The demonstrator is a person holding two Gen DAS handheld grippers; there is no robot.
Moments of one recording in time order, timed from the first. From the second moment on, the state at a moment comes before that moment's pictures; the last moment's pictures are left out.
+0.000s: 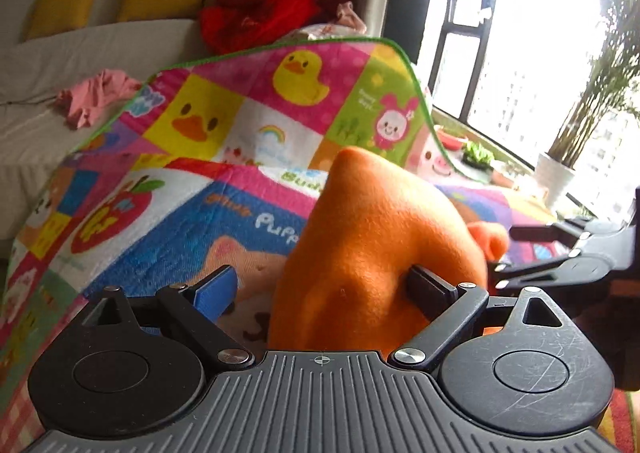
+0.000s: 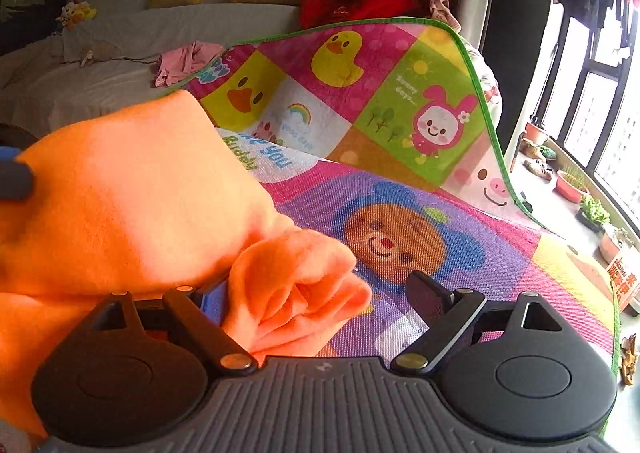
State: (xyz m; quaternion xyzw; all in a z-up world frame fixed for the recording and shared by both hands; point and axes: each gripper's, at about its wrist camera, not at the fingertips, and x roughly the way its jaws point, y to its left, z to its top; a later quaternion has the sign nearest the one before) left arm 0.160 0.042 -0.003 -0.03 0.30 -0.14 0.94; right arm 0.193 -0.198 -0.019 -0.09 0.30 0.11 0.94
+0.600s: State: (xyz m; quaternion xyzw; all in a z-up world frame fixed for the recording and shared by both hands) left arm 0.156 0.032 -0.025 -0.01 0.34 -0.15 0.93; right arm 0.223 -0.162 -0.002 -0.06 0.28 0.17 0.94
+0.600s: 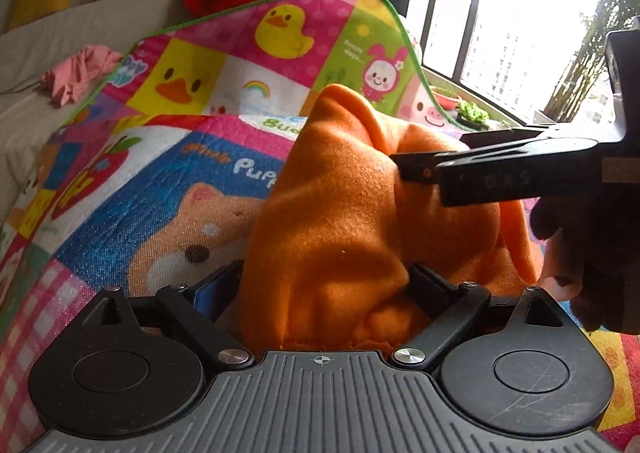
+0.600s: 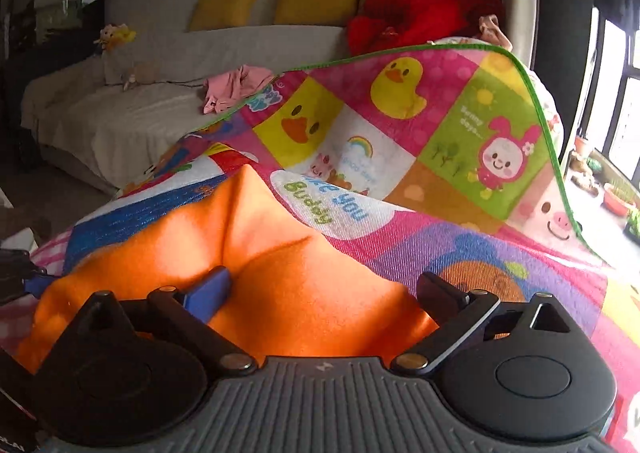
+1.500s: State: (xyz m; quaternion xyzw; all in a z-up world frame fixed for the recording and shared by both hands) left arm 0.195 0.018 0.006 -0.04 0.34 -0.18 0.92; right arm 0.206 -0.215 -0.038 -0.01 0.32 0.11 0.94
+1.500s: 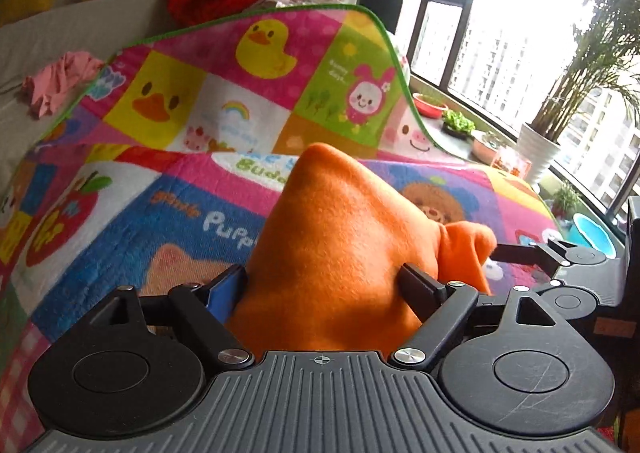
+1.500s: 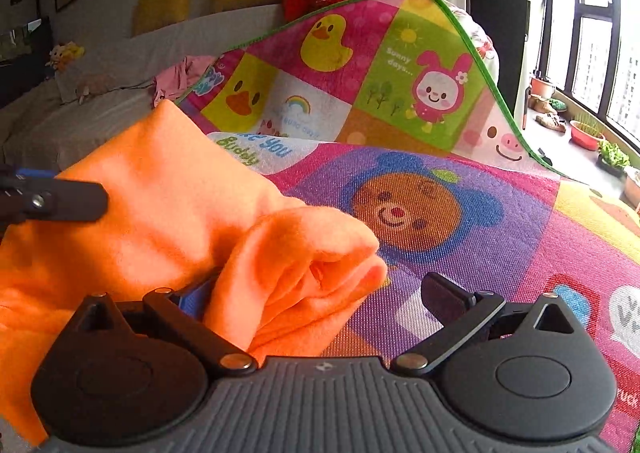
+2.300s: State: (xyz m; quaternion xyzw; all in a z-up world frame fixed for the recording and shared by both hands) left arm 0.161 0.056 -0.018 -0.08 0.35 -0.15 0.92; right arm 0.224 -0.181 0.003 -0.04 0.27 0.21 0.94
